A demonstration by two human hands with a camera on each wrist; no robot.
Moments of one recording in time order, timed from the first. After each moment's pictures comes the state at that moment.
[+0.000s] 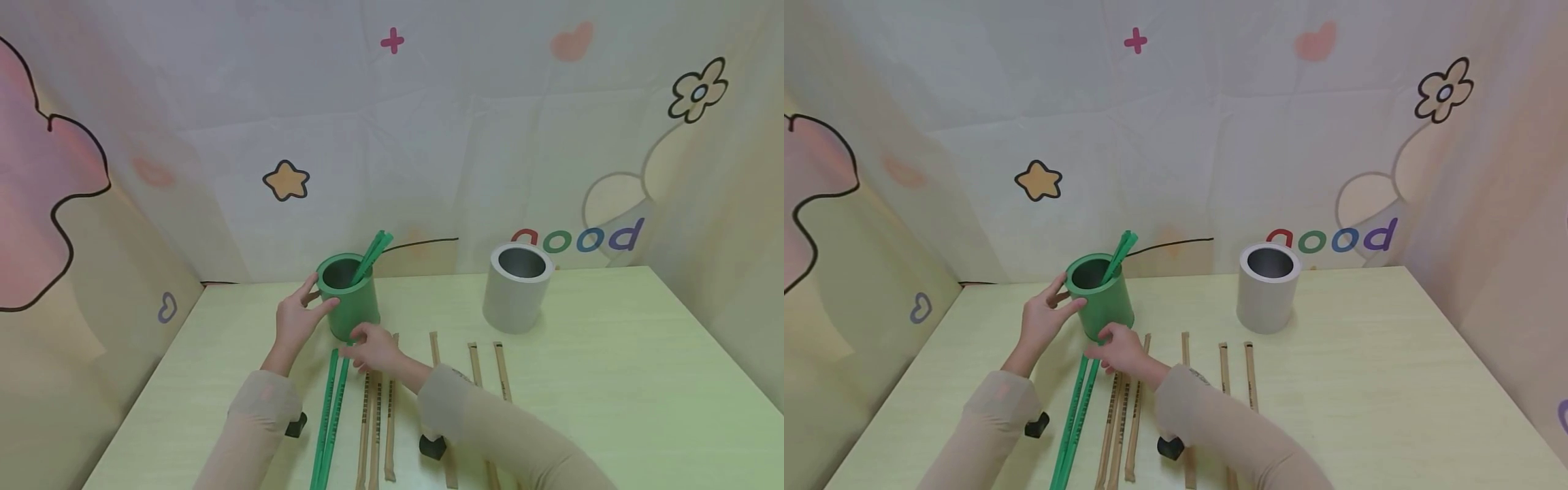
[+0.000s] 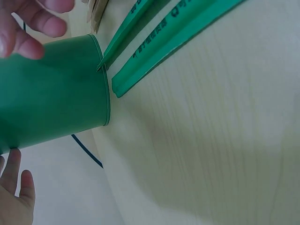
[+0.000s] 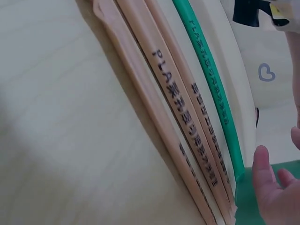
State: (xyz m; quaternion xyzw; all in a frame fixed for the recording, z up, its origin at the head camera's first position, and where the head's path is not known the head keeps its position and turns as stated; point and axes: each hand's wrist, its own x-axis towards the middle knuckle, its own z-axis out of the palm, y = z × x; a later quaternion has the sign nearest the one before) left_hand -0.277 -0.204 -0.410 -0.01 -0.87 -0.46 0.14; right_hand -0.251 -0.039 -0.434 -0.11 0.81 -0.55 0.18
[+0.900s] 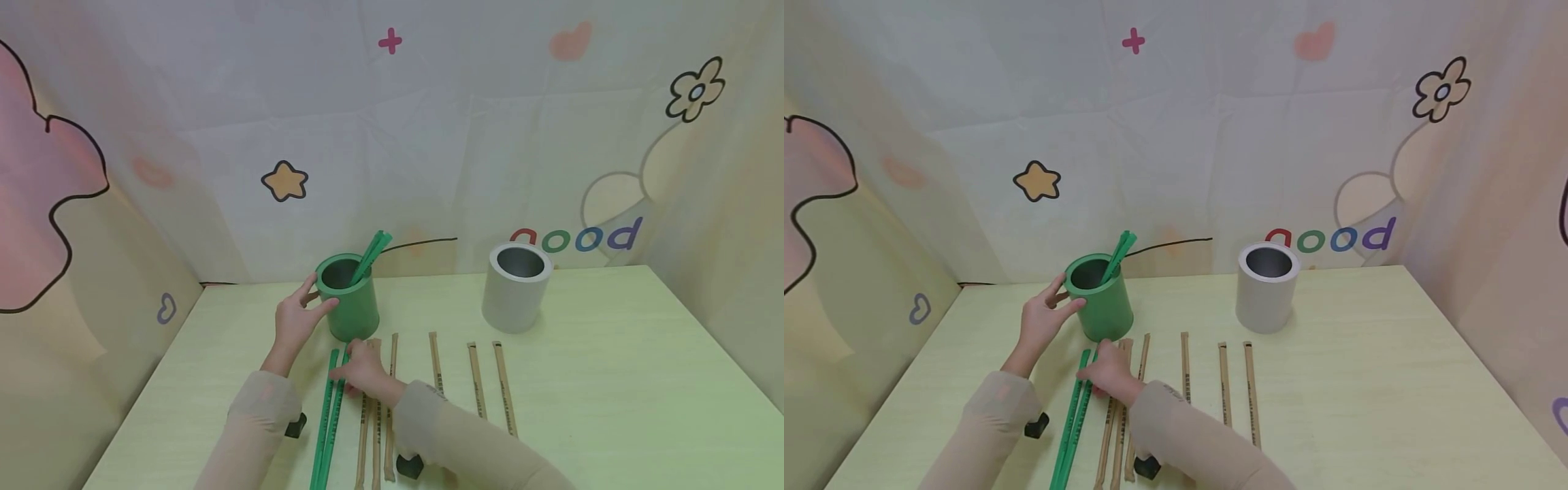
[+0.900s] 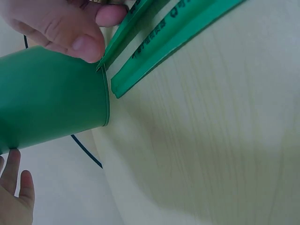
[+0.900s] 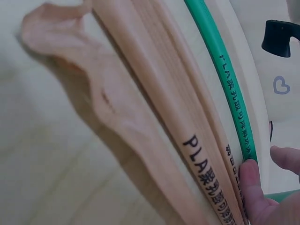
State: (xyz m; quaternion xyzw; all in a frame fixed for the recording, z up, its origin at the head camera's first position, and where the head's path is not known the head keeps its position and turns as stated) left_hand -0.275 -0.203 -0.410 -0.01 -0.87 -0.46 0.14; right_hand -0.231 -0.067 -0.453 -0.05 0.83 -0.52 0.18
